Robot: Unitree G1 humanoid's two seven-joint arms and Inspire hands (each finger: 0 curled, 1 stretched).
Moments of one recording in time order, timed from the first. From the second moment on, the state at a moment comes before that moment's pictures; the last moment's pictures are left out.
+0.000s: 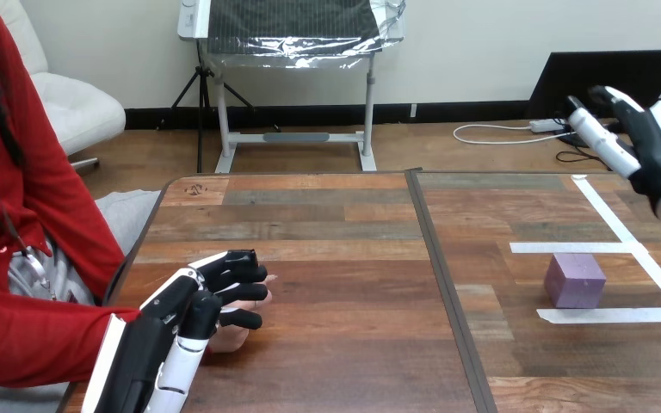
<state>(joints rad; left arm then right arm) 0.54 0.14 -0.06 -0.23 -0.15 -0.51 -0.19 -0.83 -0.60 0.07 1.28 -0.37 -0.30 -0.06</state>
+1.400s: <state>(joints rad) 0.54 0.14 -0.06 -0.23 -0.15 -0.51 -0.20 -0.80 -0.58 0.17 1.34 -0.44 -0.18 0.02</state>
